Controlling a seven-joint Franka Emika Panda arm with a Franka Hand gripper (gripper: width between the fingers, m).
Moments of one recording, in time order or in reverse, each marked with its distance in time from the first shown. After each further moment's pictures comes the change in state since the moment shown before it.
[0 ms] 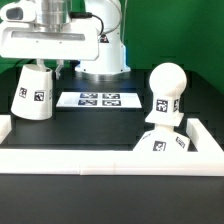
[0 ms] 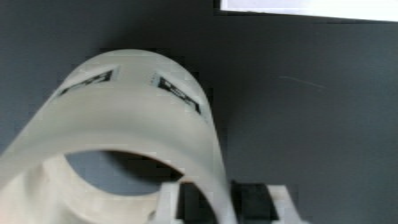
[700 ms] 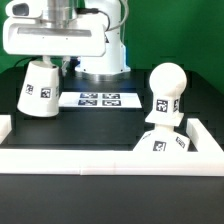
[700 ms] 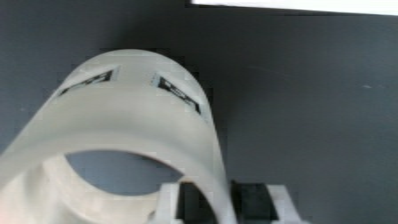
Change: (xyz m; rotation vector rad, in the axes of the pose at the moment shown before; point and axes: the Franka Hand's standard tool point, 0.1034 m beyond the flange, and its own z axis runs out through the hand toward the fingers) arm 0.006 -0.021 -0.016 0.013 0.000 0.006
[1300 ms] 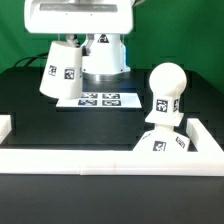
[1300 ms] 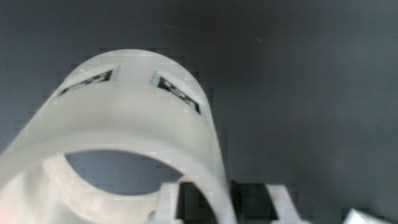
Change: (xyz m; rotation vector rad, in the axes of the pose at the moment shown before) arm 0.038 -0.057 -0.059 0.024 -0.007 0.049
